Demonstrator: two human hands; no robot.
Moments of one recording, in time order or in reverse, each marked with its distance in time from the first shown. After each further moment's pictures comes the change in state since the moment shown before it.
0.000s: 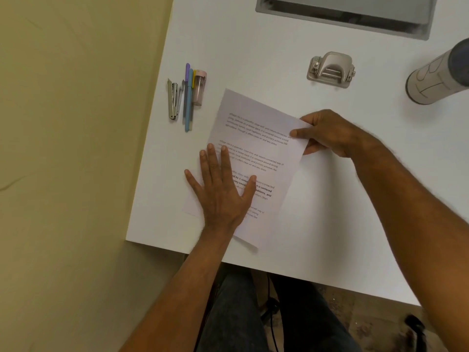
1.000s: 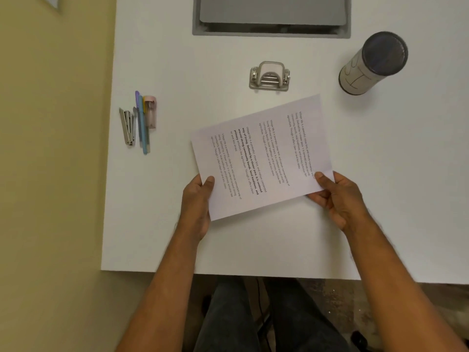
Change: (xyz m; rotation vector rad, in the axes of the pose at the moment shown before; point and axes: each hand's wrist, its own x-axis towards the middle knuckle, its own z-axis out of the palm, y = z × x) left_hand 0.018 0.041 -0.035 -1.390 -0.483 -0.617; right_hand -0.123 0.150 -0.010 0.881 0.511 0.078
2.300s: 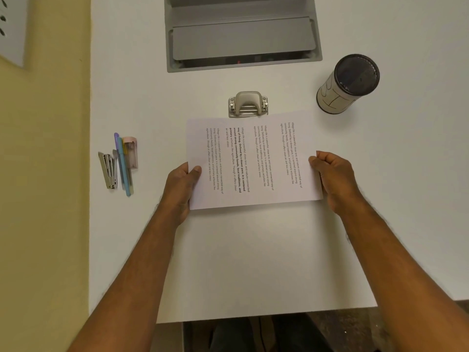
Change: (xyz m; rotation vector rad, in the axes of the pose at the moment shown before) left_hand 0.082 0.075 0.028 0.282 -0.087 0.051; right_hand 0.053 -0.062 0.031 -0.237 0.185 -0.214
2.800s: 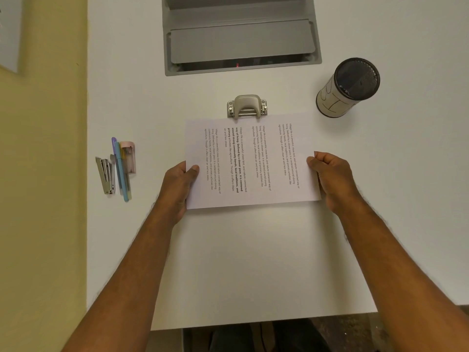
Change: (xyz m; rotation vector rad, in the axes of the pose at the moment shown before) left_hand 0.013 0.008 -0.002 0.018 -0.001 0.003; right_hand 0.005 -0.010 0.007 -0.018 0.013 0.047
